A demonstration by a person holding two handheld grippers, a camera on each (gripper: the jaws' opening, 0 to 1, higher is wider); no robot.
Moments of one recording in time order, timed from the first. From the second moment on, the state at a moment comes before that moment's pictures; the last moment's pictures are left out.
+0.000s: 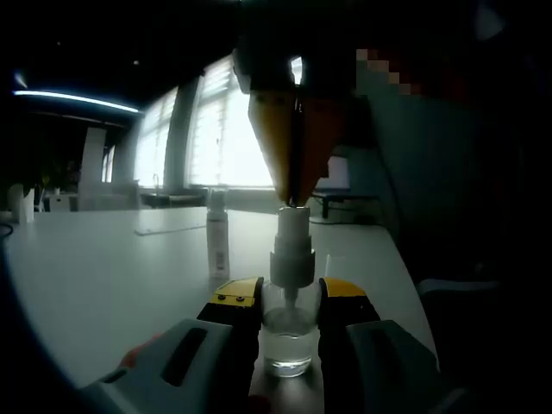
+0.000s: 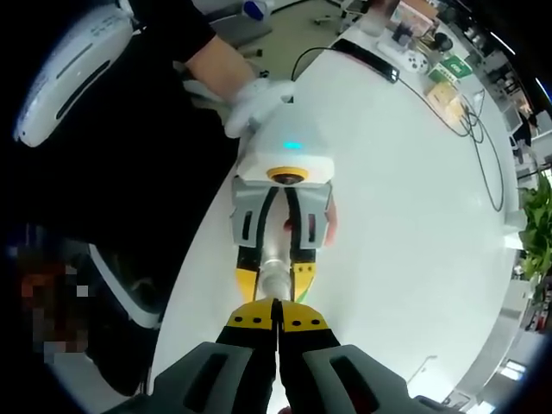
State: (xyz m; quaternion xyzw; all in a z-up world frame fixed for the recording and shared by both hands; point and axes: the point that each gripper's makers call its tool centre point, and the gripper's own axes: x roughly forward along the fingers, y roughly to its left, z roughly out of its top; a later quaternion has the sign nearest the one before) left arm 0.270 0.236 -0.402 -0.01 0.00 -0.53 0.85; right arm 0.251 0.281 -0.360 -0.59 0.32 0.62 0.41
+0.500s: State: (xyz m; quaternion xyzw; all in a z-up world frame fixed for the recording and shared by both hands) left arm 0.269 0.236 -0.402 -0.01 0.00 -0.53 0.85; right arm 0.251 0.281 -0.361 -0.59 0.32 0.62 0.40
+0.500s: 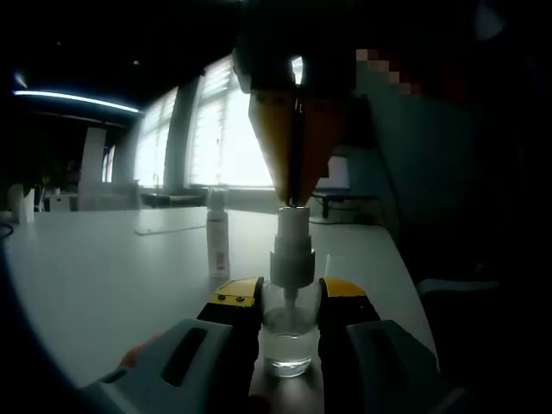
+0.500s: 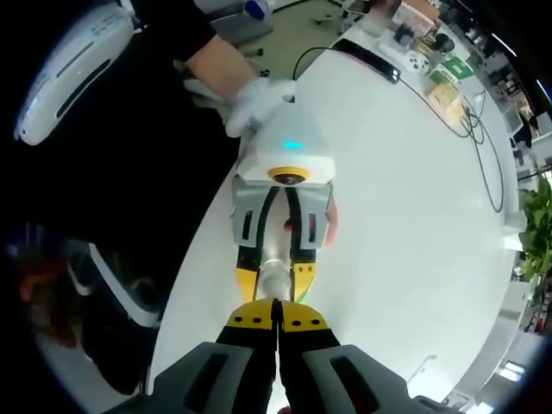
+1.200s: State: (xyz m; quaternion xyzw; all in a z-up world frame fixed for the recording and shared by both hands) left arm 0.269 0.237 -0.402 -0.01 0.00 -0.53 0.85; right arm 0.252 0.281 -0.360 -0.58 0.33 0.62 0.41
